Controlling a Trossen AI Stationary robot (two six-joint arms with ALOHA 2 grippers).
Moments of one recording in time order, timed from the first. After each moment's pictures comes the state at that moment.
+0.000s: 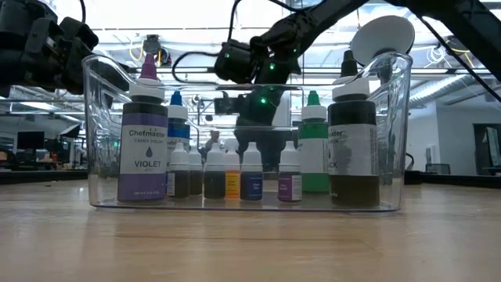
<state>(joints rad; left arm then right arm) 0.18 0.35 0.01 0.32 0.17 -0.11 -0.21 2.14 1.62 -0.59 0.15 -0.22</state>
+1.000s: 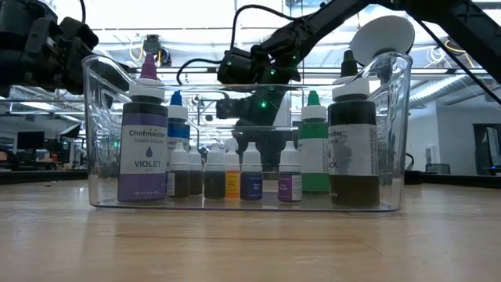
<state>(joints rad) 0.18 0.35 0.01 0.32 0.17 -0.11 -0.25 2.16 1.62 -0.58 0.05 -0.20</state>
